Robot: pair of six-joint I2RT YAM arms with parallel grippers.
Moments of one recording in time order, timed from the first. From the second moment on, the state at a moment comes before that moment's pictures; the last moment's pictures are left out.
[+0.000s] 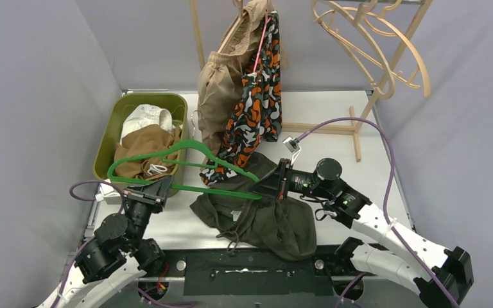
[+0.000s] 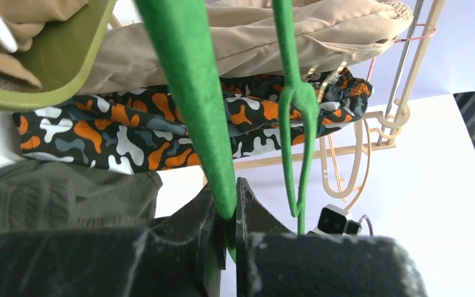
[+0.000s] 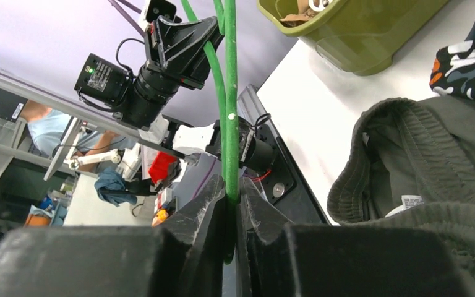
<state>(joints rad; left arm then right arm) -0.88 0.04 0.50 -0.49 -0.69 -1.37 0.76 0.90 0.65 0.19 -0.58 0.88</state>
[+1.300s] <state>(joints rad) -0.86 0.83 0.69 -0.03 -0.11 -0.91 0.77 0.19 0.77 -0.45 -0.08 0.36</state>
